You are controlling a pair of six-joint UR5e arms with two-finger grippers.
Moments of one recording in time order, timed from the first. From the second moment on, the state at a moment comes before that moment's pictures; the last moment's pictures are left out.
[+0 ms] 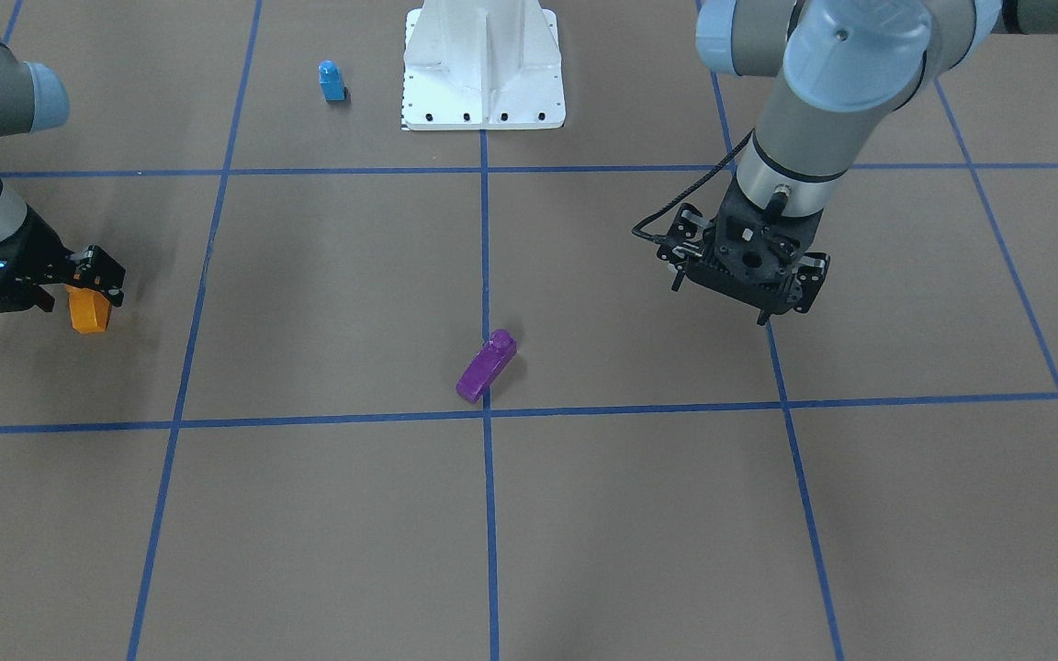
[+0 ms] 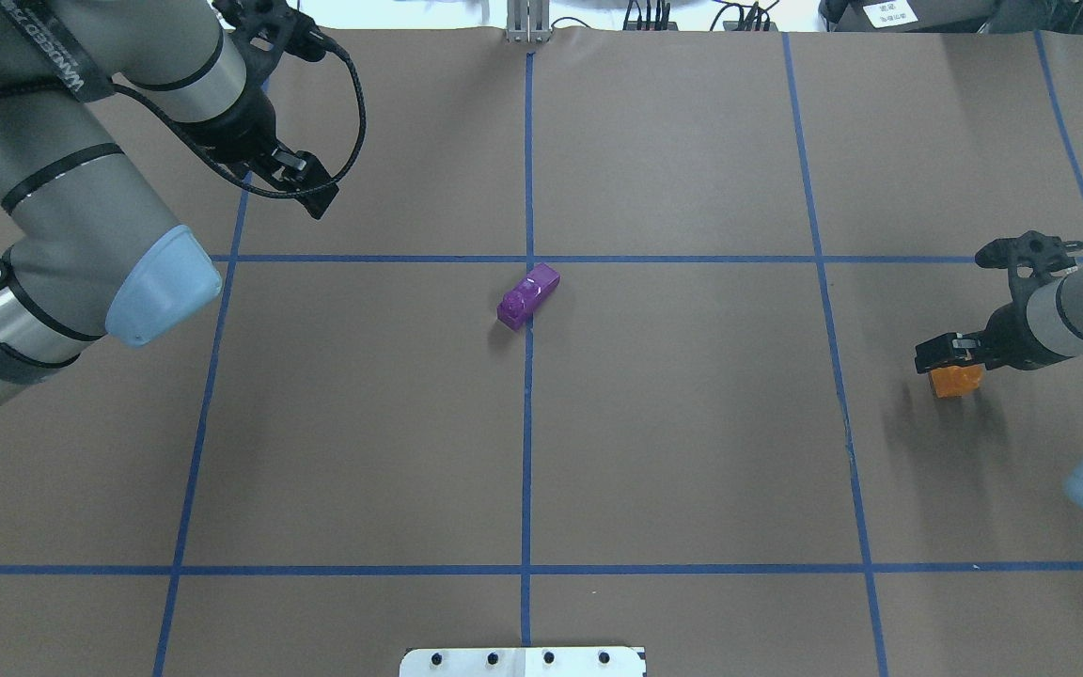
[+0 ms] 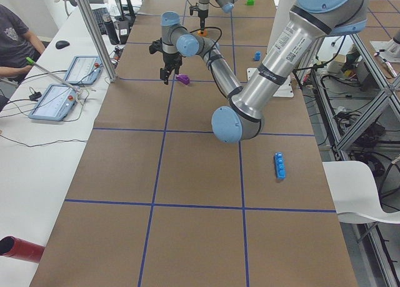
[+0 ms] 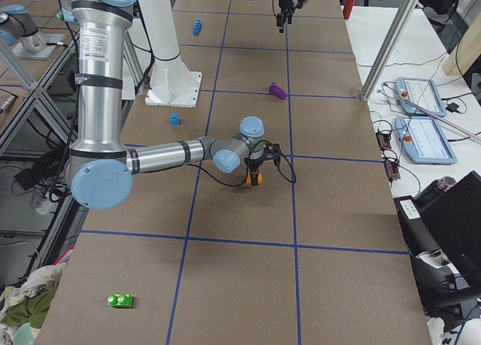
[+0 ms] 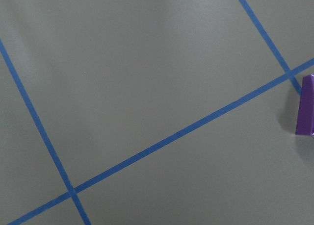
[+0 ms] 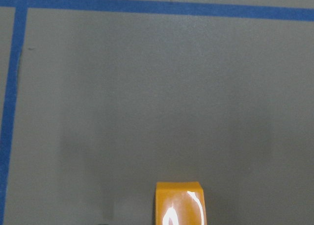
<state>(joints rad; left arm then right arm) -0.89 -2.22 -1.79 -1.36 -2.08 -0.41 0.85 -1.64 1.71 -1.00 2.08 0.88</state>
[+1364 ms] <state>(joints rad) -0.89 -2.14 -1.87 -1.36 -2.08 -0.41 0.89 -1.61 1.77 -1.10 2.18 0.88</state>
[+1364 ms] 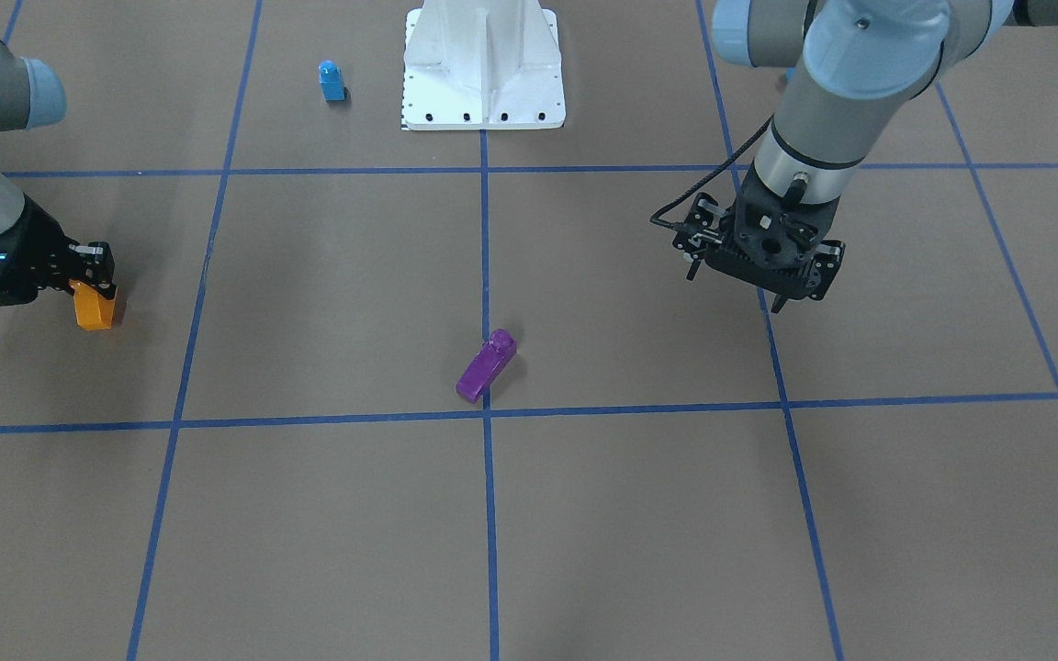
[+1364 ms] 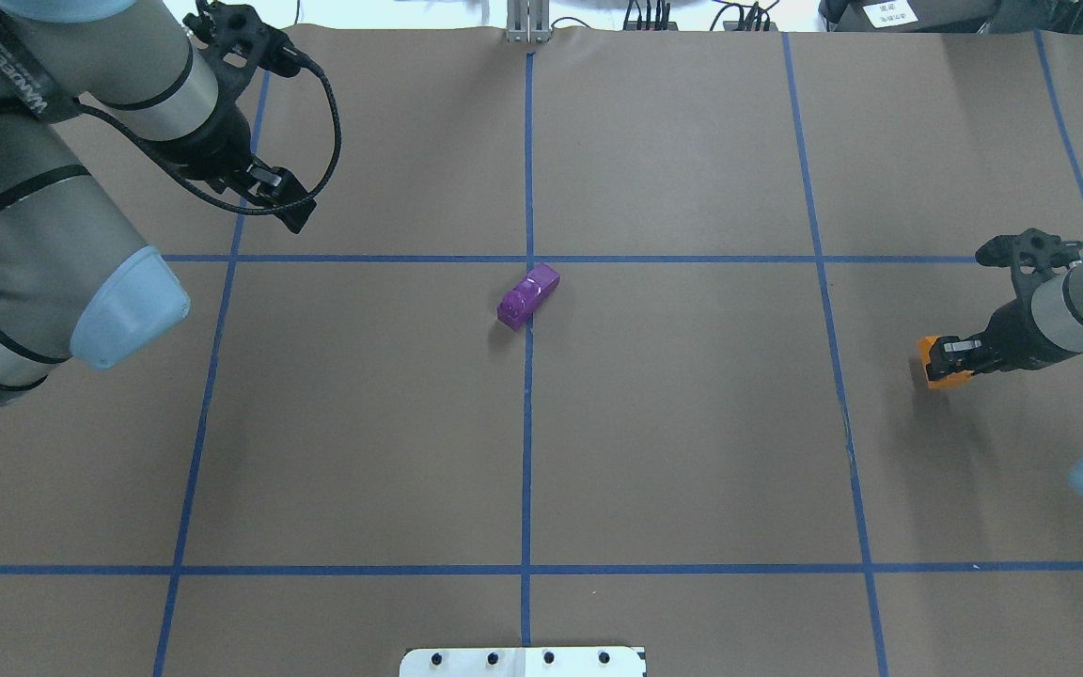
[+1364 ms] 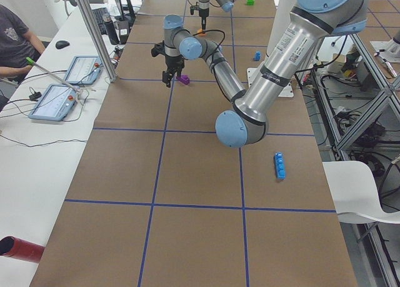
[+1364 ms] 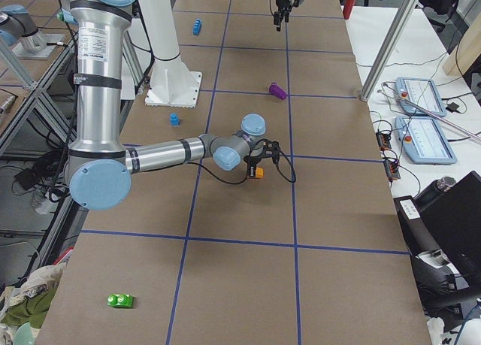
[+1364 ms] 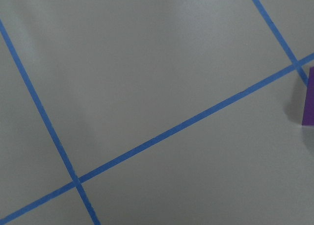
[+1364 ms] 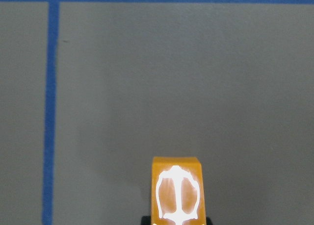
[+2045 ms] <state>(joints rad) -1.05 -1.94 -1.91 -1.36 -2.08 -0.17 0.85 -1.06 1.80 -1.66 2.20 1.12</state>
